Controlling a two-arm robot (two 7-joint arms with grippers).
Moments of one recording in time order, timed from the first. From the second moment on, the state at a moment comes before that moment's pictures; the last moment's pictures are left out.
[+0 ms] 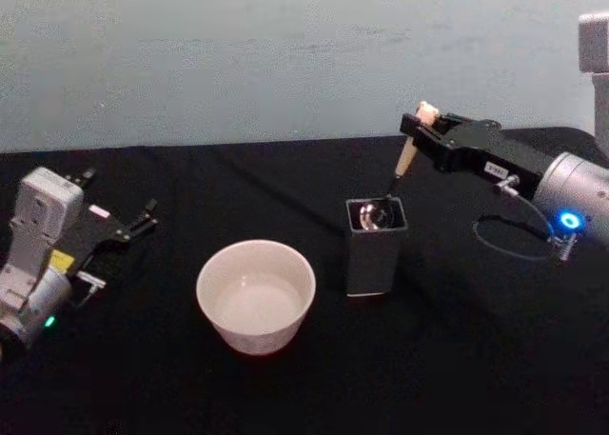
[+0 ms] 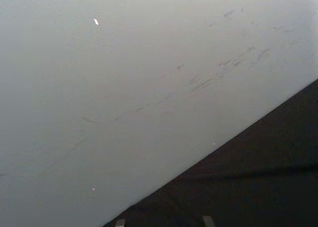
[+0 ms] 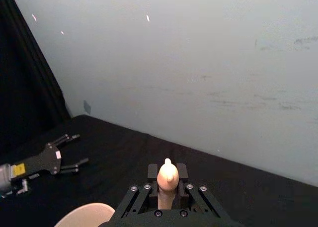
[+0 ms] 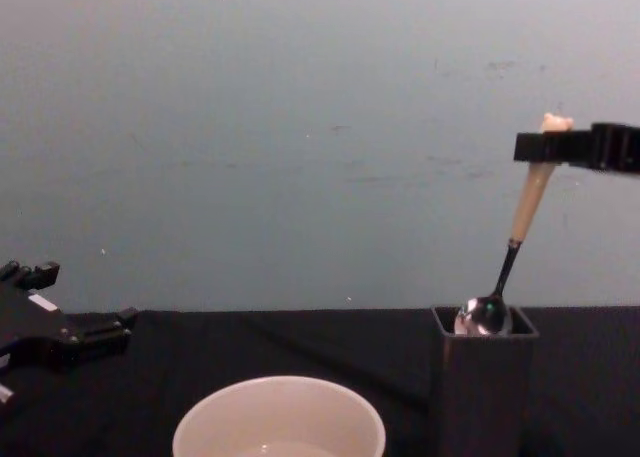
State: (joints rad) left arm -0.20 0.60 0.45 -1.41 -0.25 -0.12 0.03; right arm 0.31 0.62 -0.38 -1.68 0.83 0.30 0.30
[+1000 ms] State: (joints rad) left arm -0.20 0.60 0.45 -1.41 -0.25 -0.12 0.03; right arm 0.36 0.55 -0.48 -1.52 0.69 0.33 0.32
